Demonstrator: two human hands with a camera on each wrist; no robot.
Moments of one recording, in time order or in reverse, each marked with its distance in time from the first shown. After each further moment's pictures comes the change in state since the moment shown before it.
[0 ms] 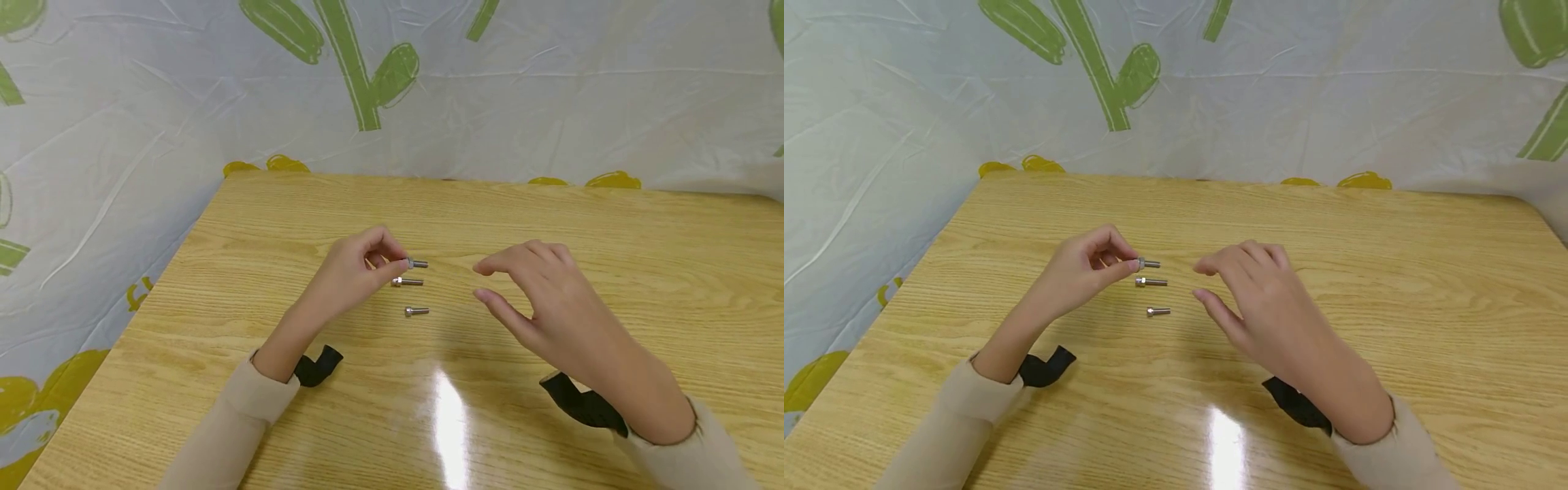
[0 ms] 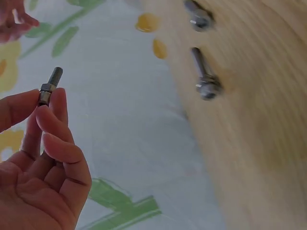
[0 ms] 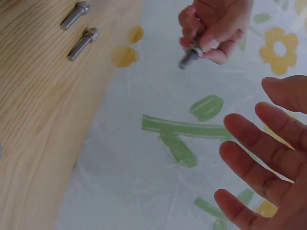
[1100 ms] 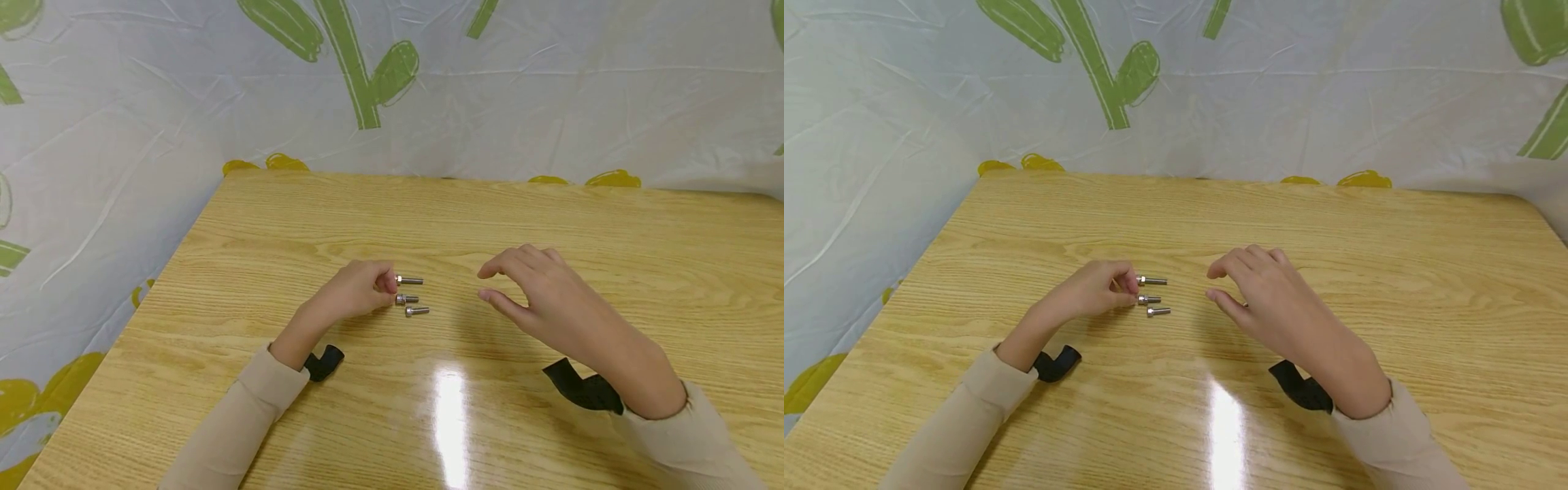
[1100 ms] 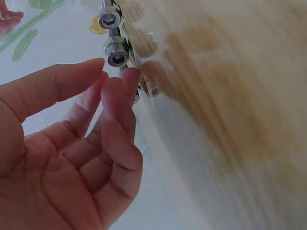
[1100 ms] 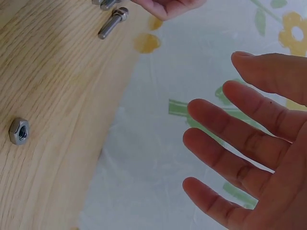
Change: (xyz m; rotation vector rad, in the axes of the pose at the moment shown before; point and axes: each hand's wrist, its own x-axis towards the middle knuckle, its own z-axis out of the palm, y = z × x) left_hand 0.015 -0.039 0.017 0.312 -0.278 -0.131; right_hand -0.007 0.023 0.007 -0.006 -0.247 0.145
